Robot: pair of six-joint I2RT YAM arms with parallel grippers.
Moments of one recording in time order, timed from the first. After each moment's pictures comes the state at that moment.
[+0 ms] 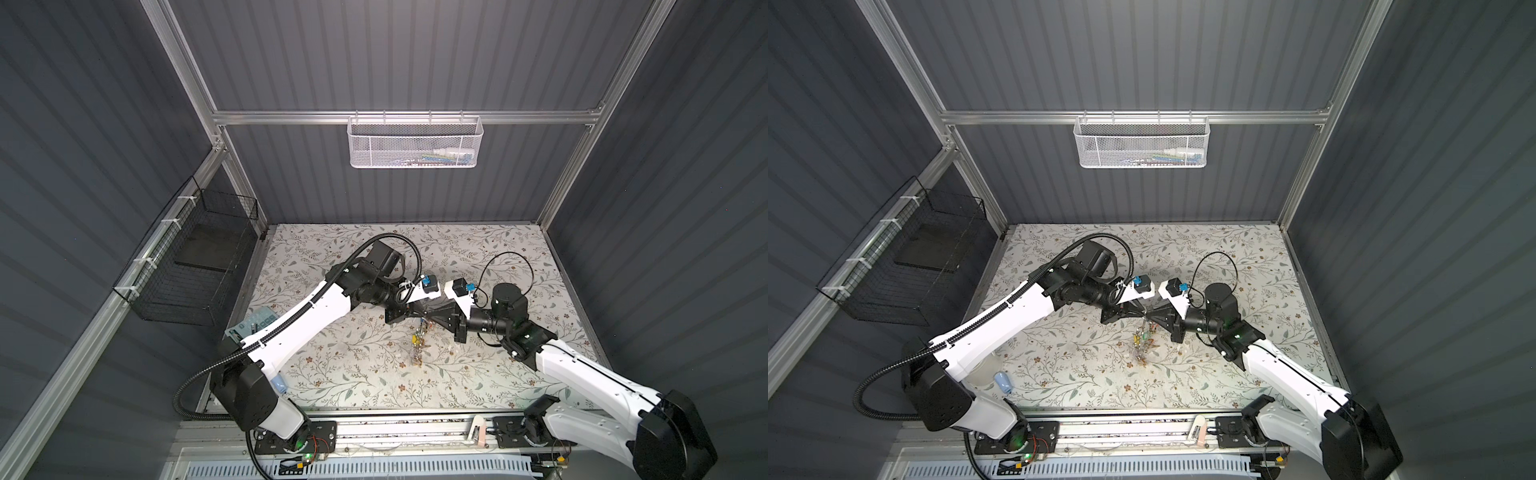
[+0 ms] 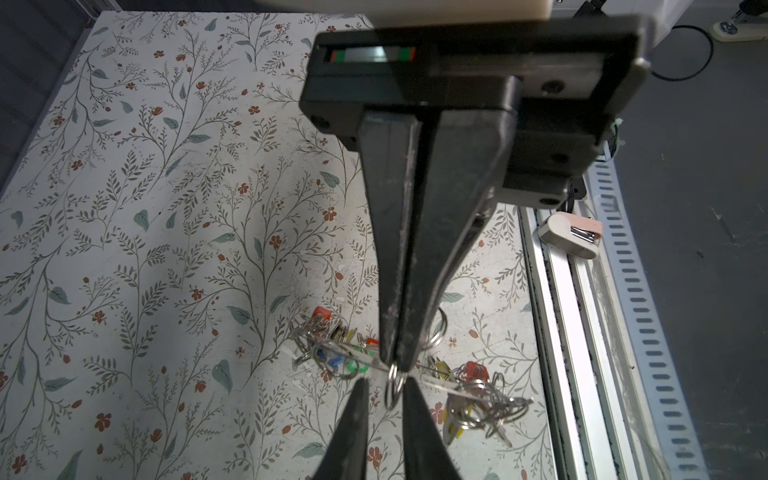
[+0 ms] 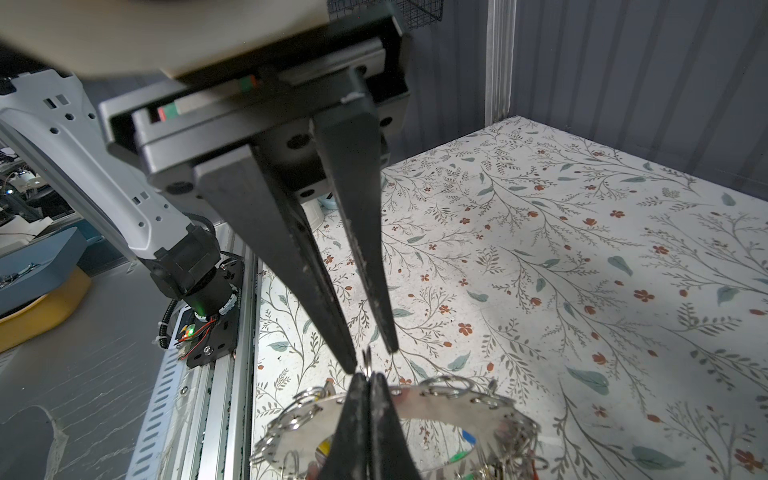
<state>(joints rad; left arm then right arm) -0.75 1.53 1.43 -0.85 0.58 0.70 0.54 1.07 0.57 0.22 -0.77 0.02</state>
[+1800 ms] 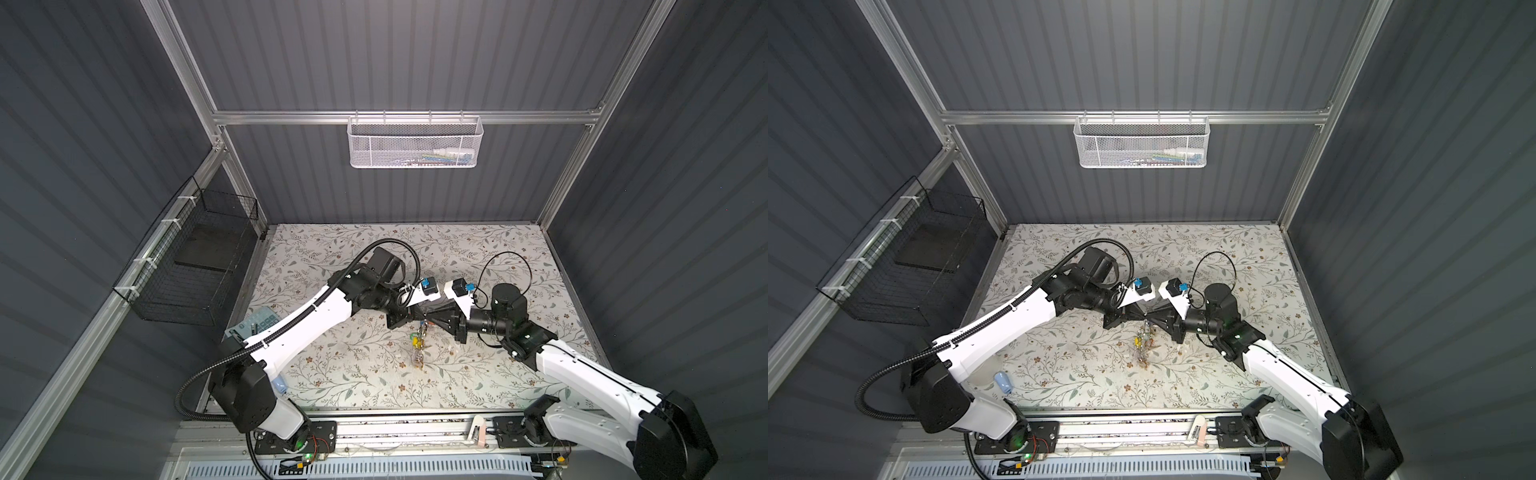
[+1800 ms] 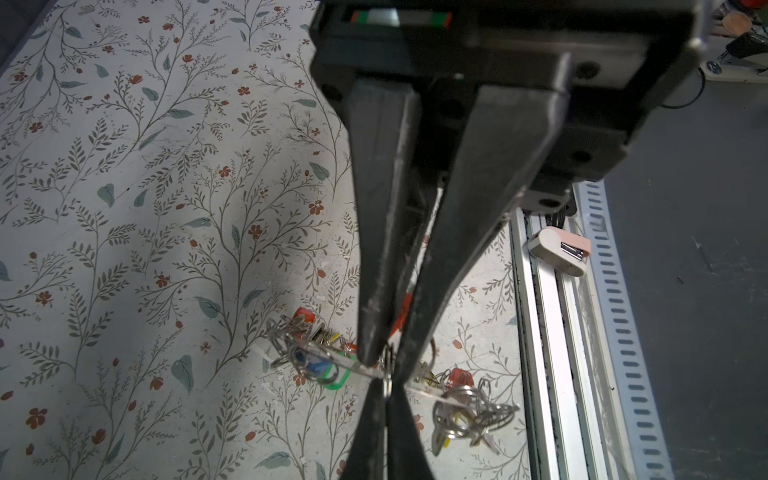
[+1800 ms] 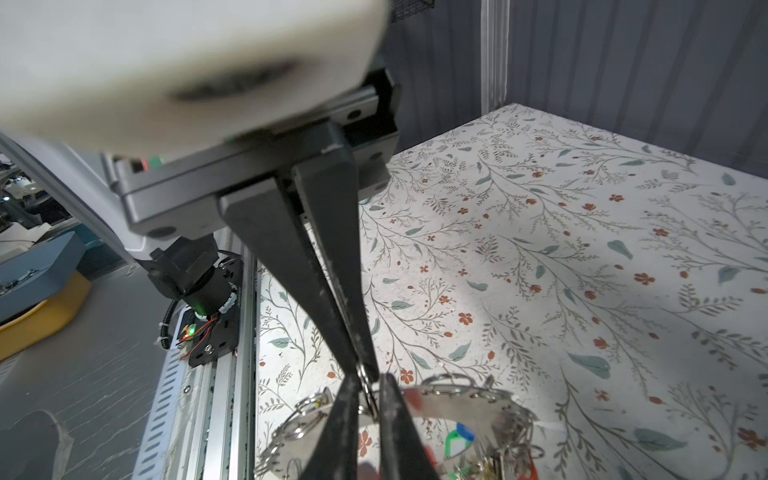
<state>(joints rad) -0.76 1.49 1.32 -0.76 0.58 0.57 0.53 1.05 0.57 0.20 -0.73 0.03</state>
